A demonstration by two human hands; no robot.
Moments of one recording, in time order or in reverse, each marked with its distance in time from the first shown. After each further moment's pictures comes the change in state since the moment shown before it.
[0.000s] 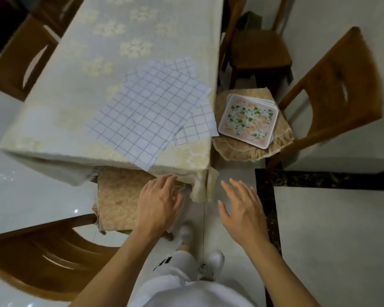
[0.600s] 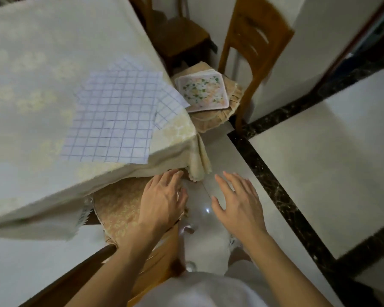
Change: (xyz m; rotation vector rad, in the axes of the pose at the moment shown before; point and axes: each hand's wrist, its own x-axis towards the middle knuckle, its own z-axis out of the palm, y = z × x) left_hand -0.049 -0.098 -0.026 0.103 -0.129 0.577; right_hand -0.126 -0.152 0.067 0.001 0.191 0.396
